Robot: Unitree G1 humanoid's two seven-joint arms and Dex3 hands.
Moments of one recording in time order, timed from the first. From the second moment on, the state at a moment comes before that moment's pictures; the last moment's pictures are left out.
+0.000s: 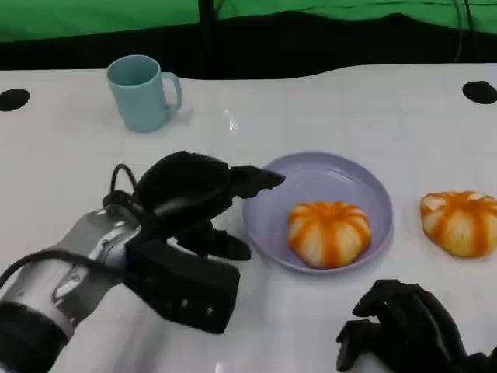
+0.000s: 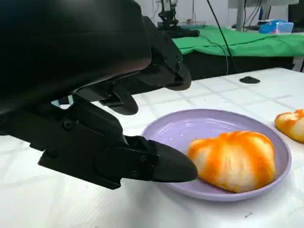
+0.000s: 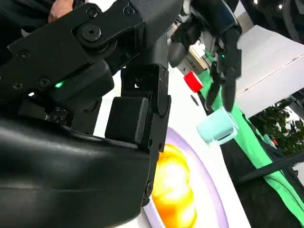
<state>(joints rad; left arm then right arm) -0.53 0.40 -0.48 0.38 0.71 -0.40 -0.02 0.03 0.08 -0.09 0.27 0.47 0.13 0.59</state>
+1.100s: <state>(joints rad) -0.01 0.19 -0.23 0.42 0.02 -0.71 -0.02 0.03 0.08 -0.10 0.26 0.48 0.14 0.59</state>
